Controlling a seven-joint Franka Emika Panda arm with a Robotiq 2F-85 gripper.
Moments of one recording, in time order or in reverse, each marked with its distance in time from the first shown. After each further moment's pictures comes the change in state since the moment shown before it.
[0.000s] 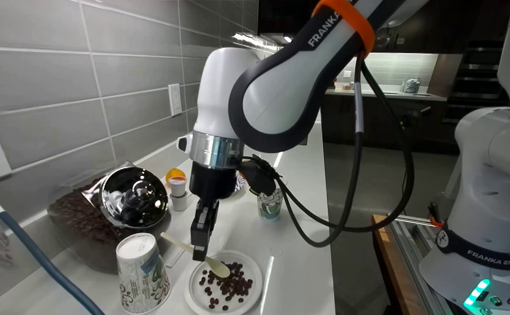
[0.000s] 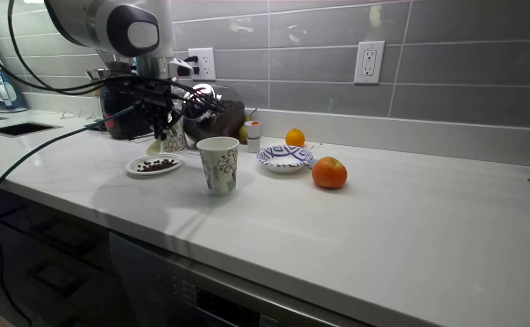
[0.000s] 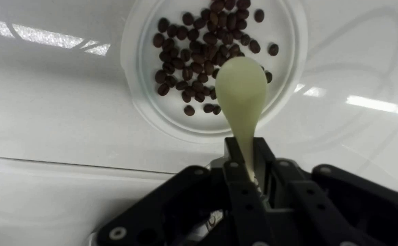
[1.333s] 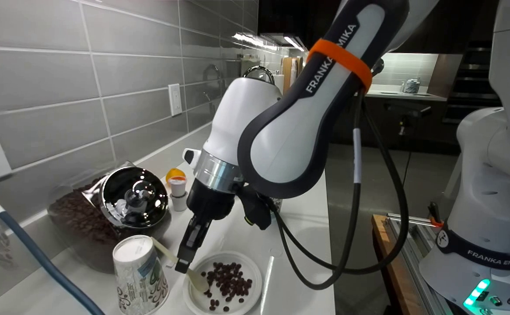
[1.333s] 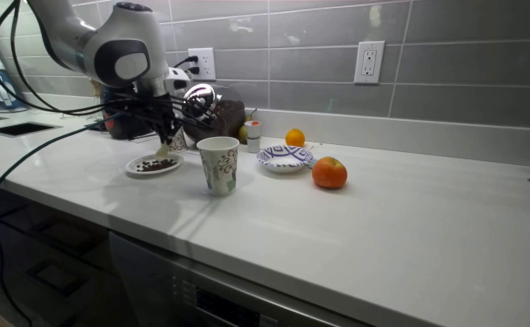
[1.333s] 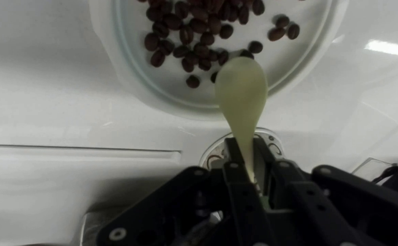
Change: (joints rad) arm -0.044 0.091 0.102 -0.063 0.103 0.373 -0.055
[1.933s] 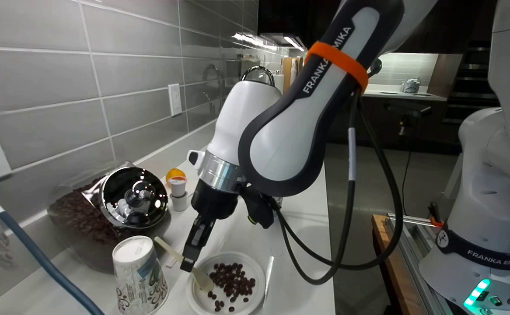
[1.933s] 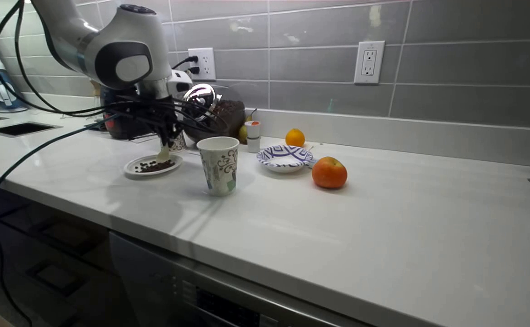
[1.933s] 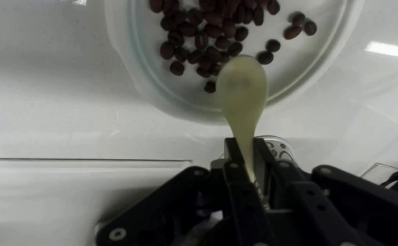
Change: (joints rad) arm -0.045 0.001 0.030 -0.015 0.020 -0.002 -0.024
